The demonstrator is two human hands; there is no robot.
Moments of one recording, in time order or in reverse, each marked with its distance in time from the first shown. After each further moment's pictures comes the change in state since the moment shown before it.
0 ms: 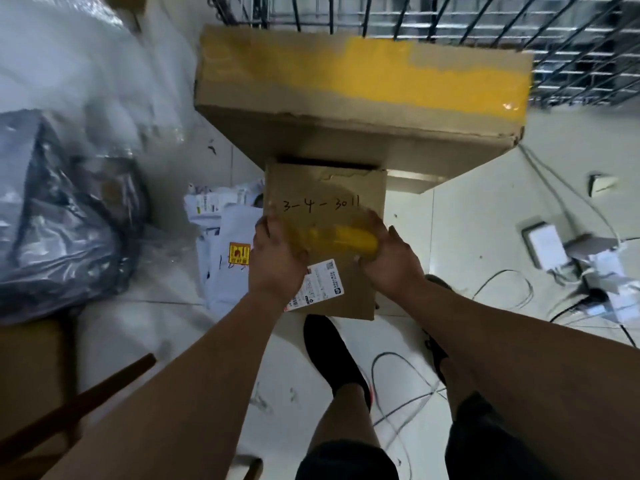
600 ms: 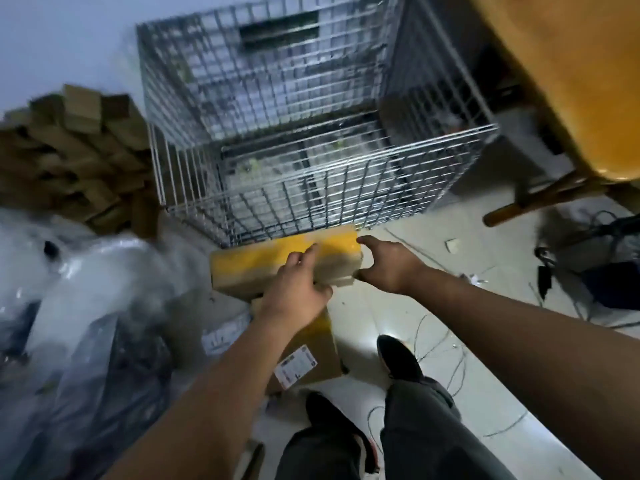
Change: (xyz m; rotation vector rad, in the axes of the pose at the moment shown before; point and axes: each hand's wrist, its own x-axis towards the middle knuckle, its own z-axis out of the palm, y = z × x) left_hand -0.148 0.291 -0.233 0.271 -0.137 0.515; right_hand -0.226 -0.090 -0.326 -0.086 0.193 -0.001
